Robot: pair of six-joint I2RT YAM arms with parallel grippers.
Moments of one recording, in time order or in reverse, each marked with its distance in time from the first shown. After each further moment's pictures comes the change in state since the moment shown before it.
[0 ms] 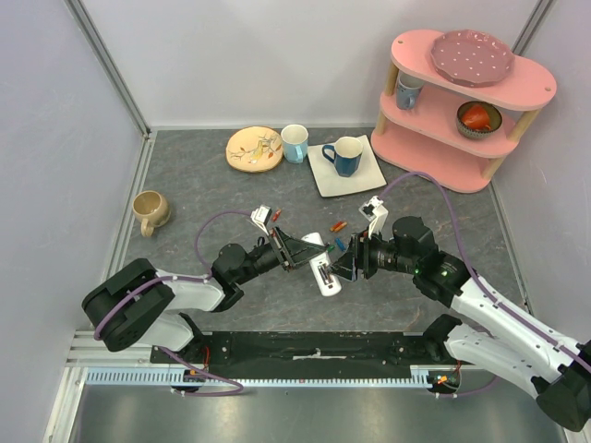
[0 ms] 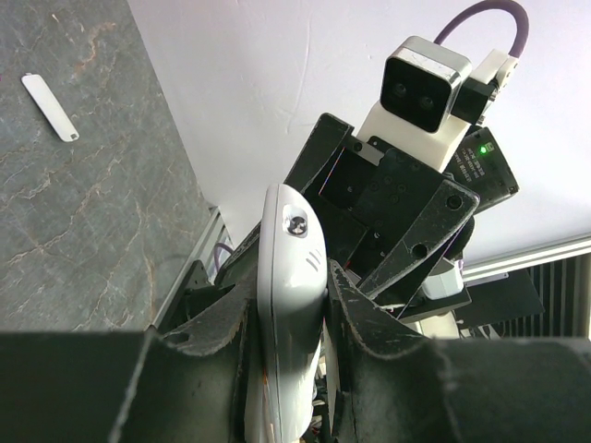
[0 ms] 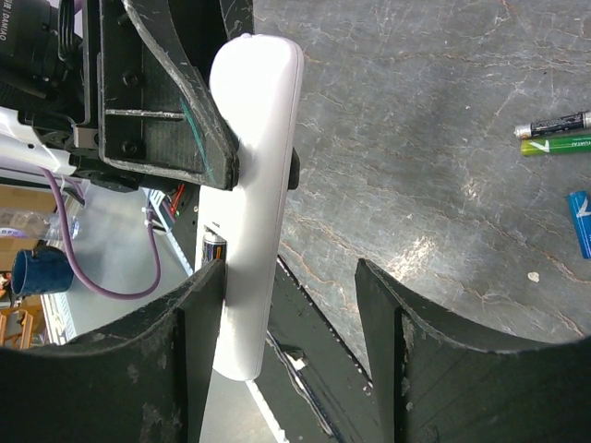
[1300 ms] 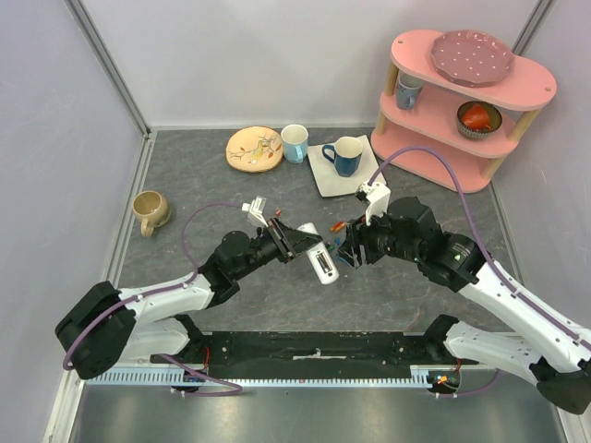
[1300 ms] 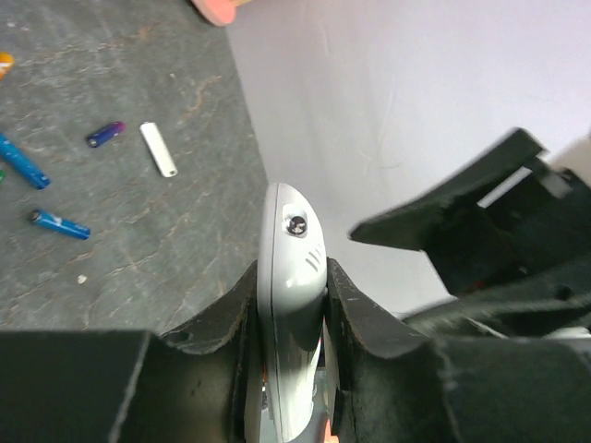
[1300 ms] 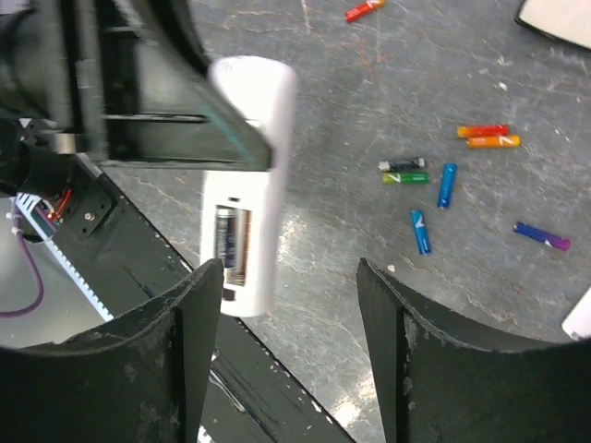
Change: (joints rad) left arm 0.000 -0.224 0.110 -0.502 -0.146 0.160; right arm 0.070 0.093 0.357 -0.381 0.306 -0.267
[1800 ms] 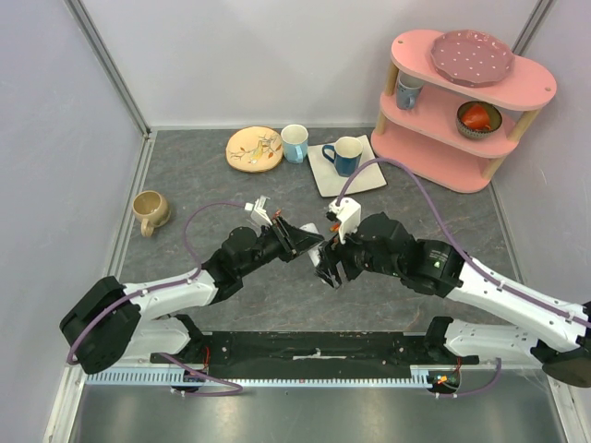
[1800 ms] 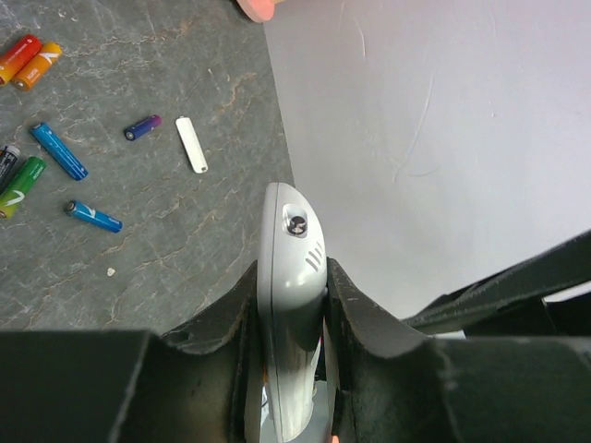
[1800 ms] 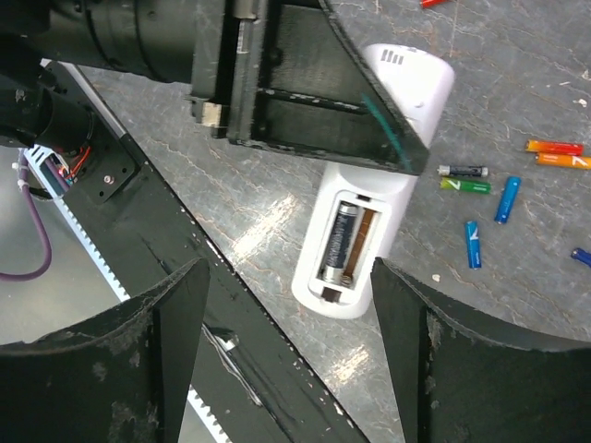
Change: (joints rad) left arm 0.000 0.040 0.049 -0.117 -0.031 0.003; right arm 0.259 0.079 0.044 0.021 0.141 0.007
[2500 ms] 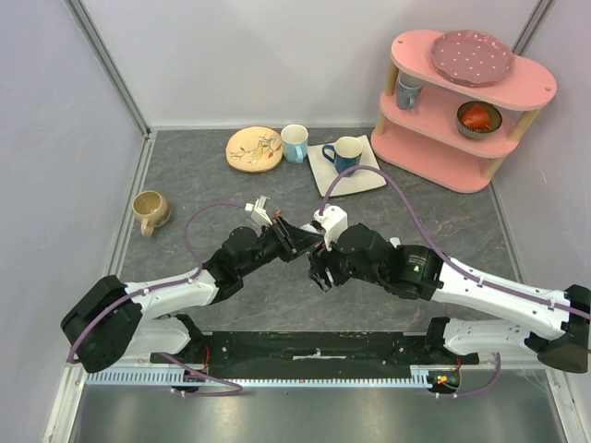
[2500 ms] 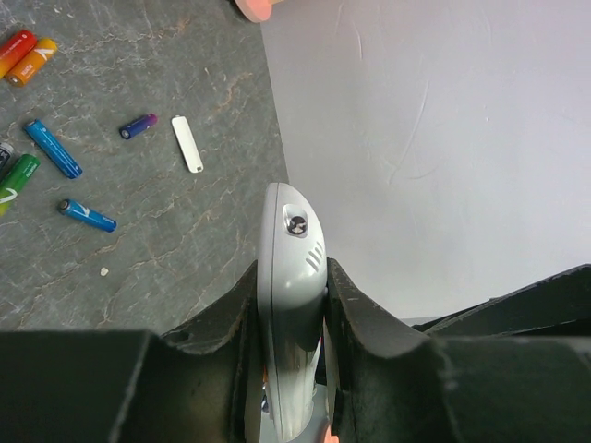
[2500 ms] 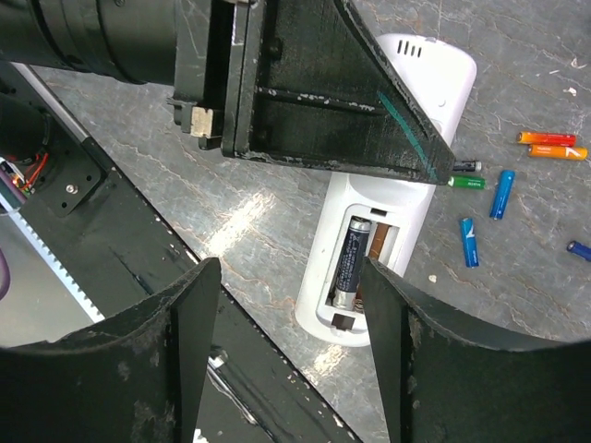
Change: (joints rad) left arm 0.000 0.013 0.000 0.011 0.000 -0.026; right arm 0.117 0.084 -0.014 0.047 0.165 0.043
